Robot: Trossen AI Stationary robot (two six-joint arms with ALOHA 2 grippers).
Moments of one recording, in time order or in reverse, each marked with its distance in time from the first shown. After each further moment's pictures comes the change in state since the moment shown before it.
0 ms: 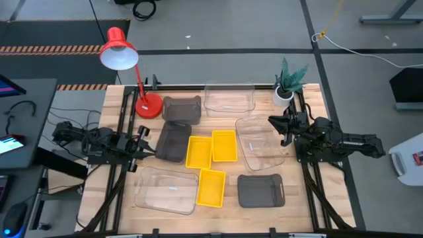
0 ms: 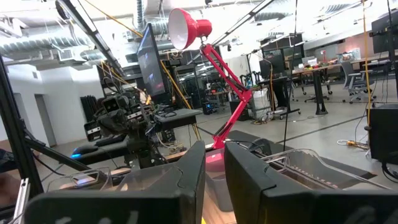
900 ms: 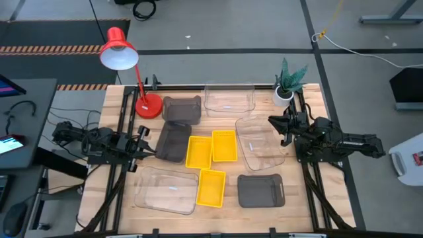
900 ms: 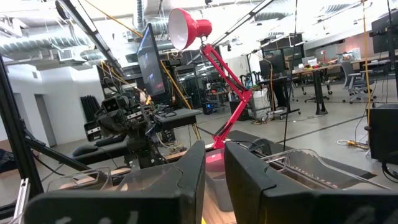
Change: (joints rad) left arm 0.000 0.000 0.000 0.000 0.000 0.000; right arm 0.000 0.000 0.000 0.000 0.000 0.000
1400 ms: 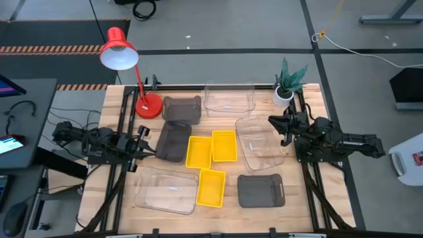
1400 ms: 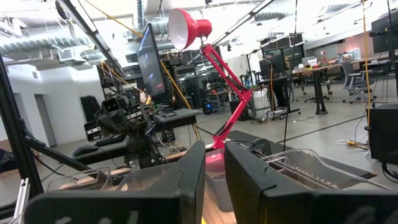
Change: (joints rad) left arm 0.000 0.000 0.000 0.002 0.000 0.000; right arm 0.000 0.000 0.000 0.000 0.000 0.000
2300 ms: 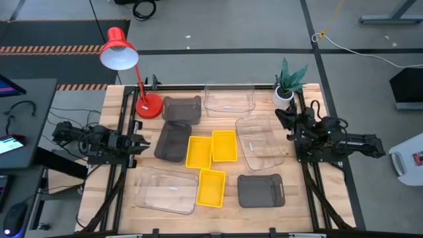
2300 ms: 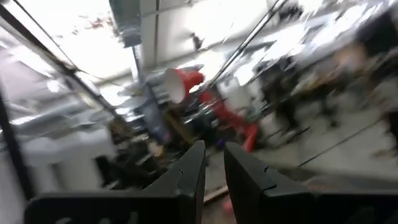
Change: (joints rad) left arm 0.001 0.000 0.000 0.205 -0.064 0.160; right arm 0.000 0.003 0.000 0.178 0.058 0.185
